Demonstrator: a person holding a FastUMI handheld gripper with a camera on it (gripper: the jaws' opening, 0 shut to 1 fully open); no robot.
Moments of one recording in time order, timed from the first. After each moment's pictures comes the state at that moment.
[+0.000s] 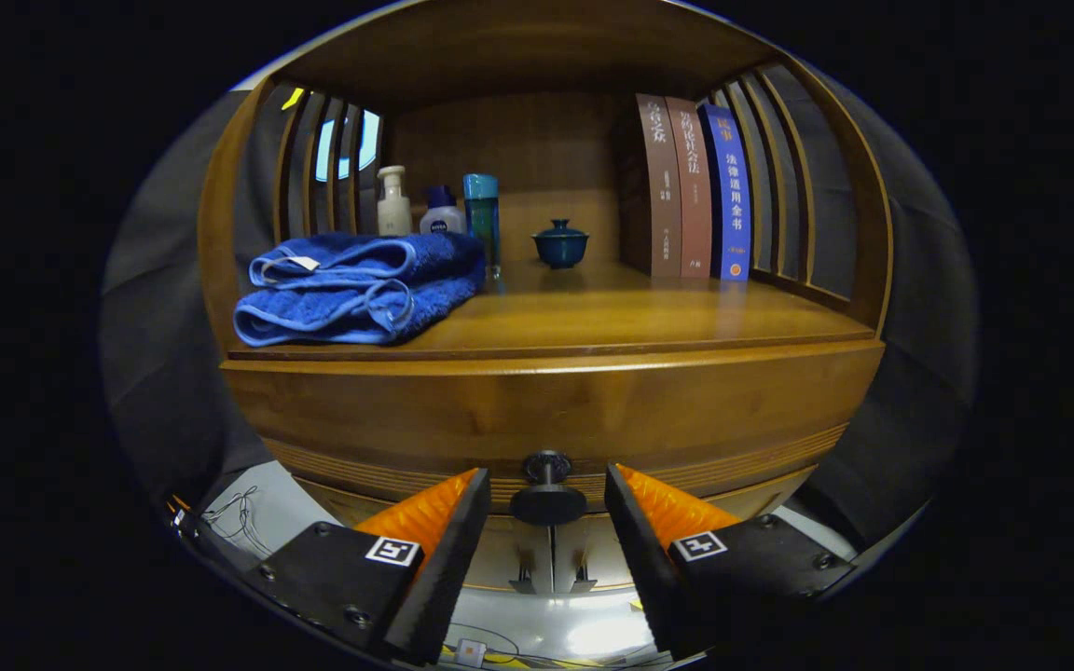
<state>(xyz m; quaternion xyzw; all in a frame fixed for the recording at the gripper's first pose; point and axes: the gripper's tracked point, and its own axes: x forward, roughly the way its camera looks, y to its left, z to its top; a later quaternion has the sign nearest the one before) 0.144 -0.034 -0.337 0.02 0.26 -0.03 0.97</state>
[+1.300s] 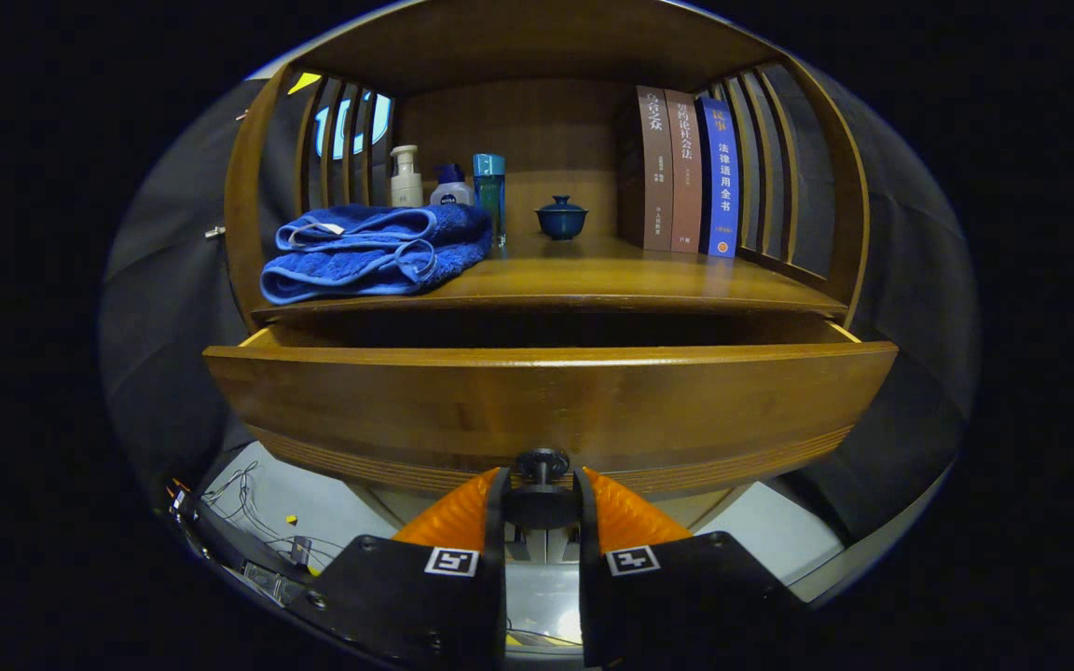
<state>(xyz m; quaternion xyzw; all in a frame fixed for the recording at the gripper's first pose) 0.082 -0.031 -0.333 0.00 0.29 -0.02 0.96</state>
